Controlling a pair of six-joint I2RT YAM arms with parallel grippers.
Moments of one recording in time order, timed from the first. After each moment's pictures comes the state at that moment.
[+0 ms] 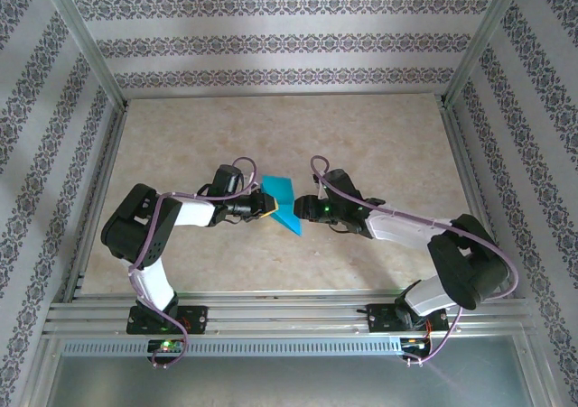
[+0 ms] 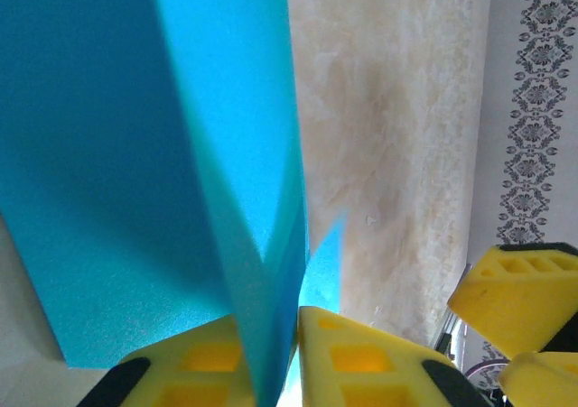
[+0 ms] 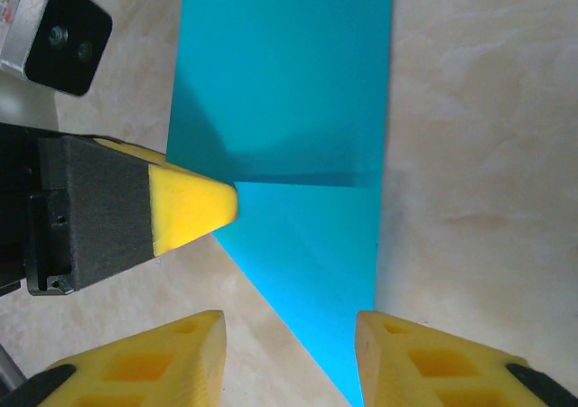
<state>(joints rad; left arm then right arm) -0.40 1.78 0.73 0.31 0.68 -0.83 0.62 1.46 0.70 -0.01 -0.26 0.71</state>
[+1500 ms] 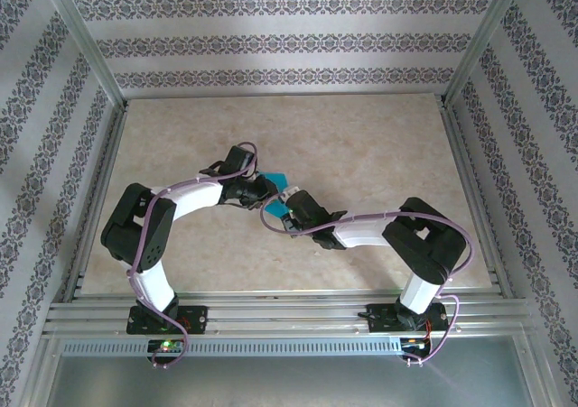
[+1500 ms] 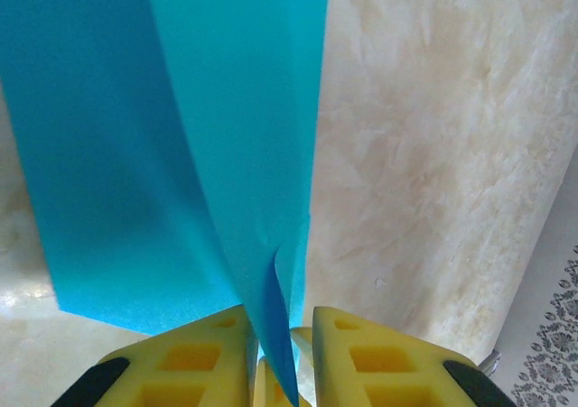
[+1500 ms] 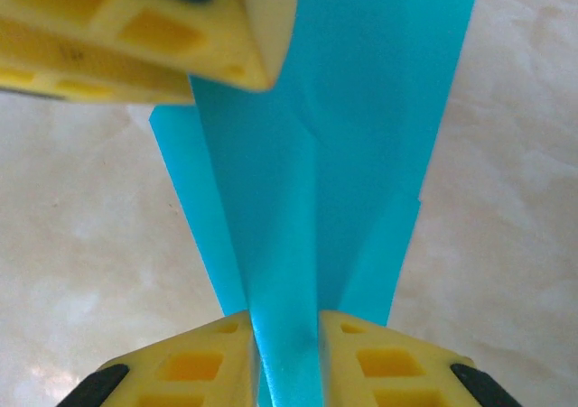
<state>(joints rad) -0.45 1.77 1.03 -0.23 0.46 -0.94 0.86 1.72 0.74 0.16 0.15 0.24</state>
